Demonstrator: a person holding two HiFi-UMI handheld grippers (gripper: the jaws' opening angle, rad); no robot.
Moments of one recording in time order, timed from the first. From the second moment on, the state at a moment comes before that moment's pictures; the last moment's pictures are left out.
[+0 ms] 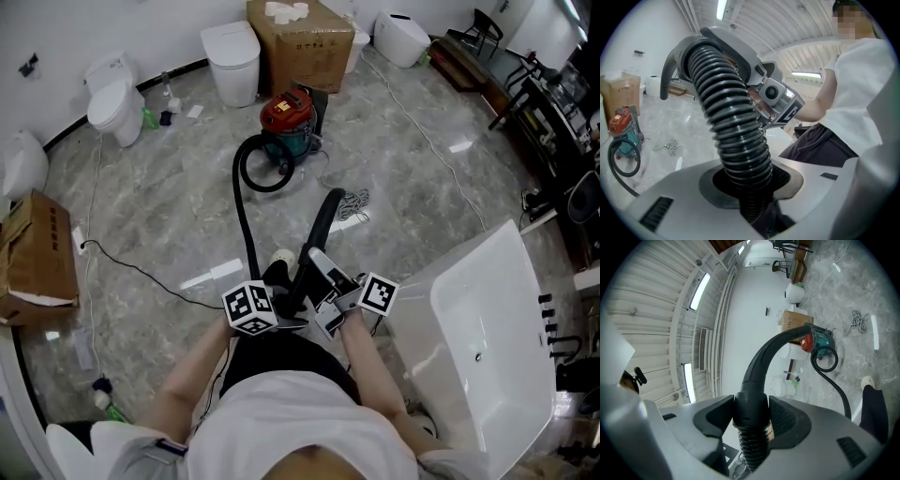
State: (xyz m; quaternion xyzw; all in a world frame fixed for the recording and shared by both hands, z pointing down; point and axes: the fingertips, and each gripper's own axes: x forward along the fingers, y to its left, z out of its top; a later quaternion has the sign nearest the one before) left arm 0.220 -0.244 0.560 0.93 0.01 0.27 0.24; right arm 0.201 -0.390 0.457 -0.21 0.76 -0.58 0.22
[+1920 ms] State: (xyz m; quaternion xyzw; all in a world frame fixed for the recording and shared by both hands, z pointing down) left arm 0.111 -0.044 0.550 0.93 0.03 0.26 0.26; right arm 0.108 -0.193 0.463 -0.23 0.72 -0.61 0.25
